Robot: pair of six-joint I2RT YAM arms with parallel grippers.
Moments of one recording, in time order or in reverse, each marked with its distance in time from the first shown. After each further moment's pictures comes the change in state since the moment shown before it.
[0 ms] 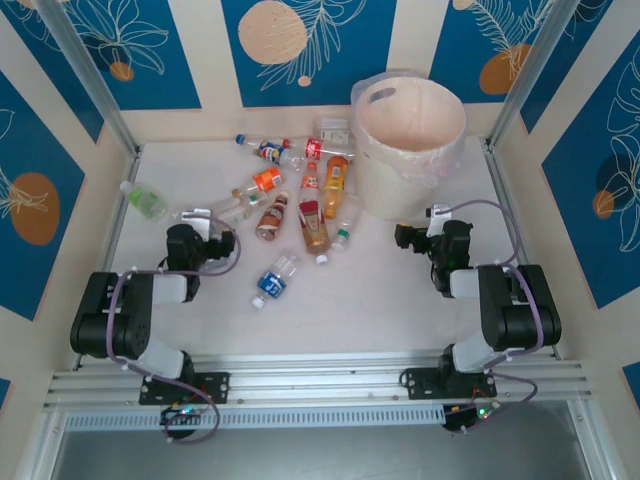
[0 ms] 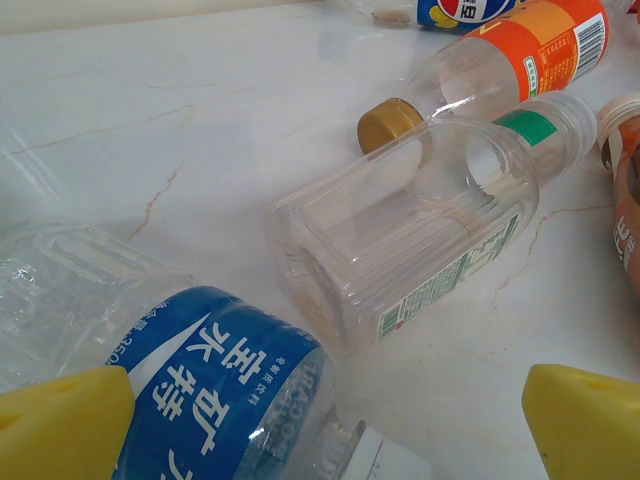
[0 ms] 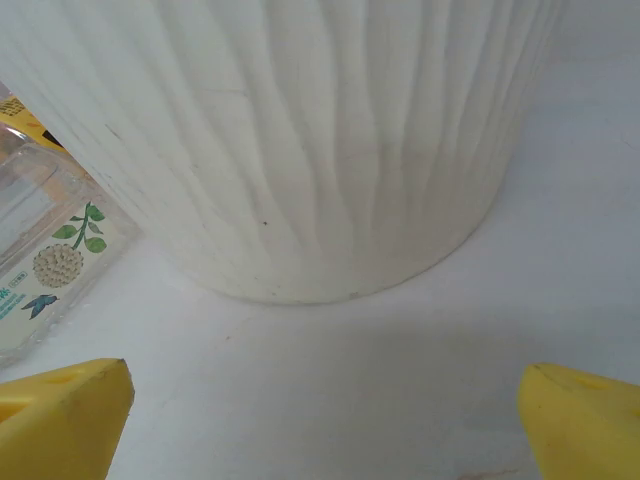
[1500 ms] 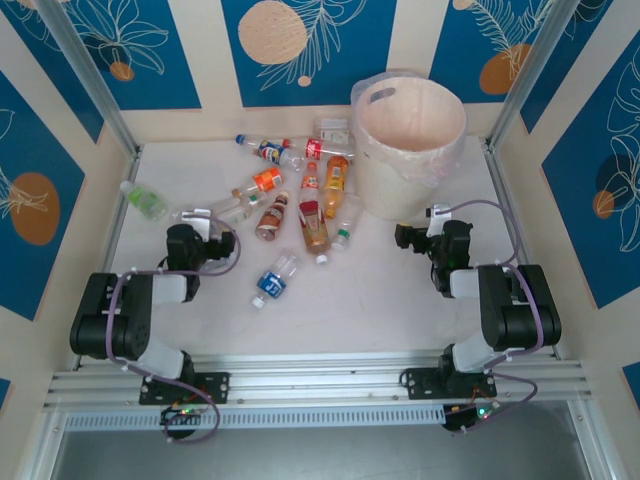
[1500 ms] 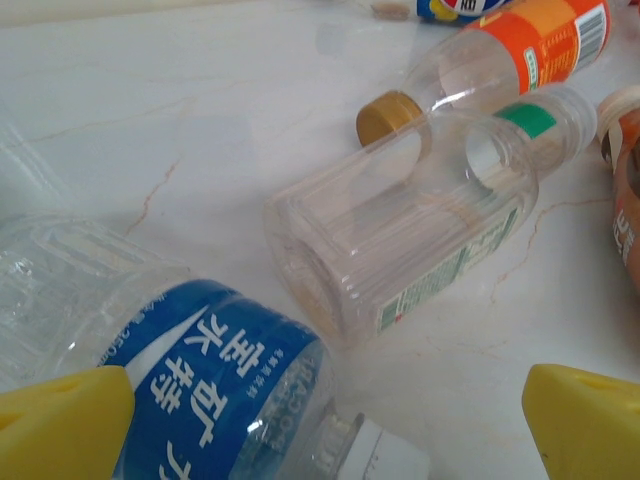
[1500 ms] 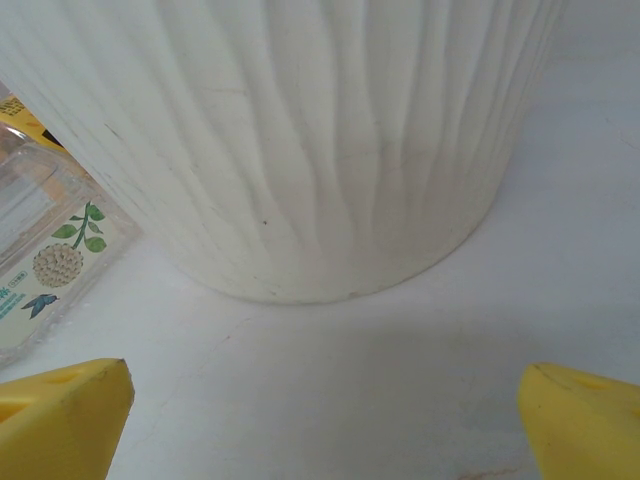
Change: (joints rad) left arm 0.000 -0.017 0.008 -0.044 0.002 0.000; right arm 0.000 -0.003 0.002 -0.012 0.000 0.000
